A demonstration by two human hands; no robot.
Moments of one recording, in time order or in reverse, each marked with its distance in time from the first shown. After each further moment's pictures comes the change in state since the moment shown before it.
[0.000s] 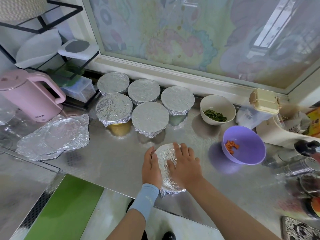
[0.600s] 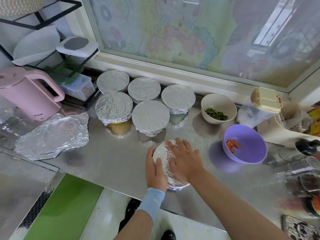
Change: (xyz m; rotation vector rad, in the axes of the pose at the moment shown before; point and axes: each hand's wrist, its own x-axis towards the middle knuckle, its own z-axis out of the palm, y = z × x) left_hand -0.008 -0.020 0.008 -0.094 0.010 0.120; right_hand 0.012 0.001 -0.017 -0.094 -0.073 -0.132
